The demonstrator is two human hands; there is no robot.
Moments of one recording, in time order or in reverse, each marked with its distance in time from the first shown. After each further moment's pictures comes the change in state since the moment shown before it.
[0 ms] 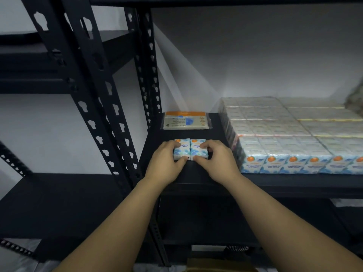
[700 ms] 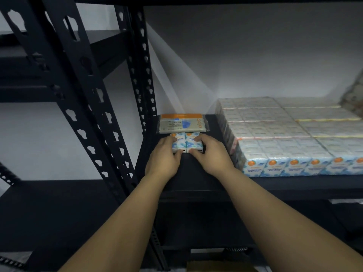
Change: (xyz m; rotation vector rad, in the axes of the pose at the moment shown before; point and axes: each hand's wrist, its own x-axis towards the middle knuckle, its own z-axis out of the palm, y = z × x) left_hand 0.036 -0.005 0.011 0.017 -0.016 -0.049; right_hand 0.037 0.004 0.014 -0.067 -0.011 -0.018
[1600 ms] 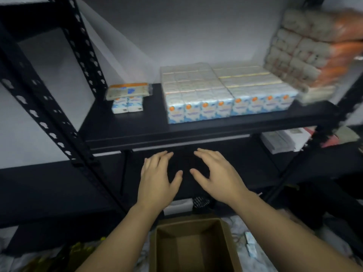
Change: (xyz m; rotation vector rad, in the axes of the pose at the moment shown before) left_hand -0.246 0.104 0.103 0.018 0.003 0.260; right_hand -0.276 0.090 -0.140 -0.159 -0.094 -0.052
